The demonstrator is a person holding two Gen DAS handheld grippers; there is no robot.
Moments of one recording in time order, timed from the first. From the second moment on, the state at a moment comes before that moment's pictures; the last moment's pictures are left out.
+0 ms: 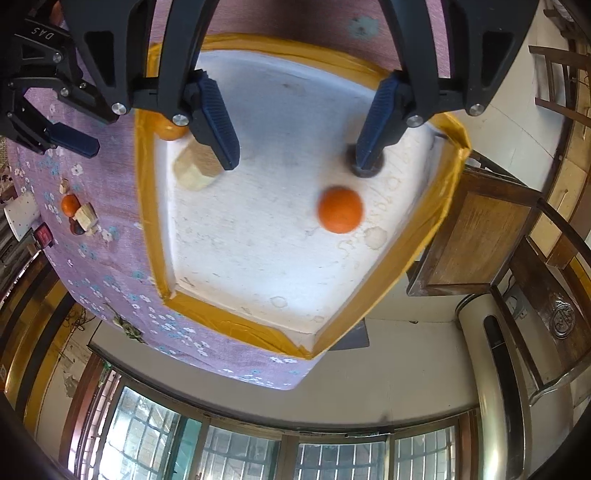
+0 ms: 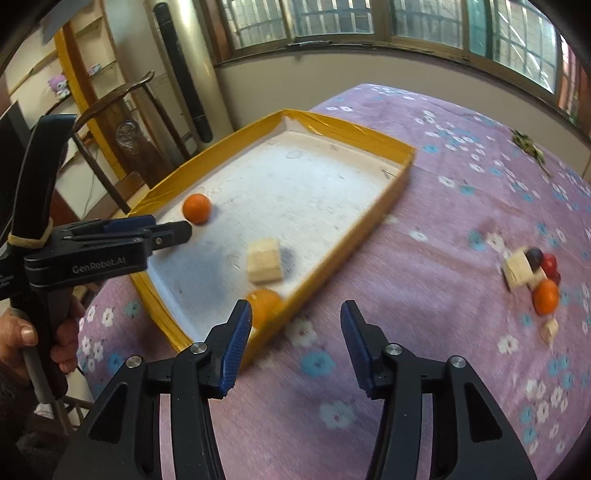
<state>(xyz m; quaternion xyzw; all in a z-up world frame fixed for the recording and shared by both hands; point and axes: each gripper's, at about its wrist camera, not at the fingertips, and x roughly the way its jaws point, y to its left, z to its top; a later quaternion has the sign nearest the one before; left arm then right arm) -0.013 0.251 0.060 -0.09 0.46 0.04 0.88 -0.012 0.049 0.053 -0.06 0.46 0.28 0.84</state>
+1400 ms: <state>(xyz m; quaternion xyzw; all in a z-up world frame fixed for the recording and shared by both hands) 0.077 0.000 0.049 0.06 0.49 -0.11 0.86 0.056 -0.175 0.021 0.00 0.45 0.19 0.87</state>
